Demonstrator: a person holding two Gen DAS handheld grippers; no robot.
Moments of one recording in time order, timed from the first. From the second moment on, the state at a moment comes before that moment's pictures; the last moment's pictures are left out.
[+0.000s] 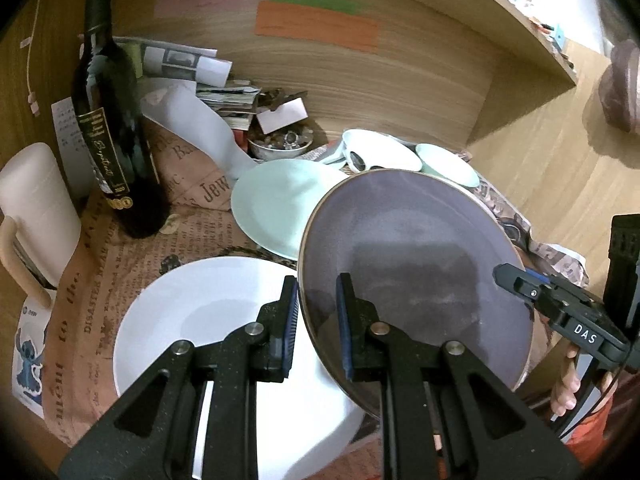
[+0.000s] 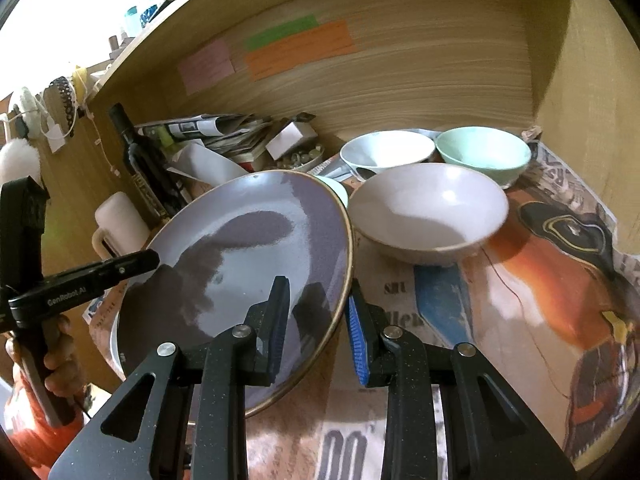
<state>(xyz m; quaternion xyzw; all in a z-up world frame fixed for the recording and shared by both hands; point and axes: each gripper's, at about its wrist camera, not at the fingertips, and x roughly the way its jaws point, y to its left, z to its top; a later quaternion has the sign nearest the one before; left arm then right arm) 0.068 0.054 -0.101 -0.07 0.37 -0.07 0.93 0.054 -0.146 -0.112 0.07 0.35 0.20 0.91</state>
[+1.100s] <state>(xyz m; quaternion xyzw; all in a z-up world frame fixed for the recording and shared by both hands) 0.062 -0.002 -0.134 -0.06 0.41 -0.12 0.90 0.030 -0.195 -0.139 0.08 0.38 0.16 0.91</state>
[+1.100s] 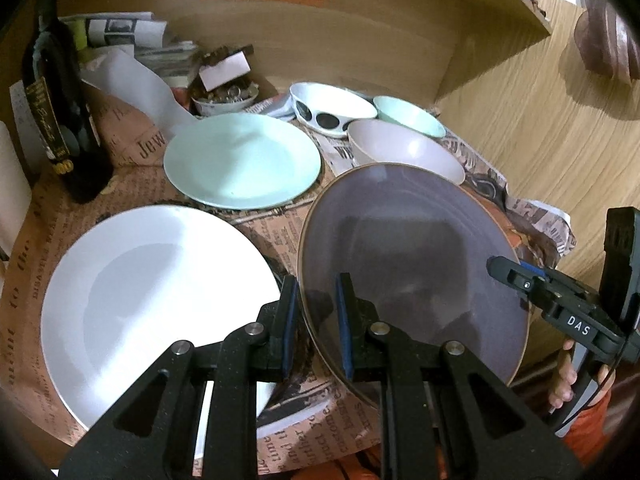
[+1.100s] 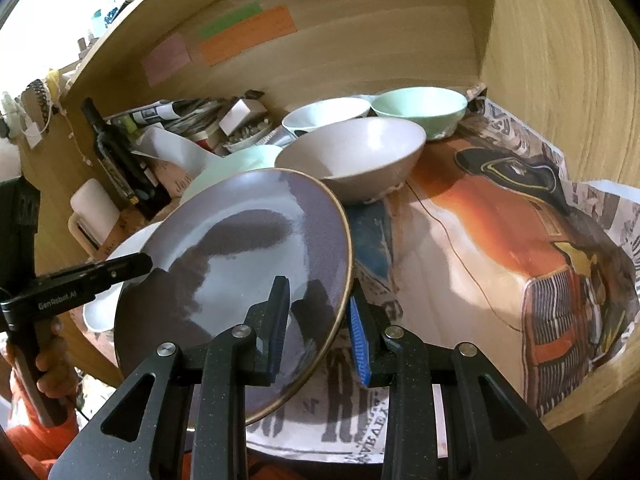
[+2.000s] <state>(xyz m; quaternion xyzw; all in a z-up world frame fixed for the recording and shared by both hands) 0.087 -0.030 -0.167 -0.04 0.46 -0.12 0.88 0.049 -0.216 -0.164 0.10 0.41 0.14 0.89</state>
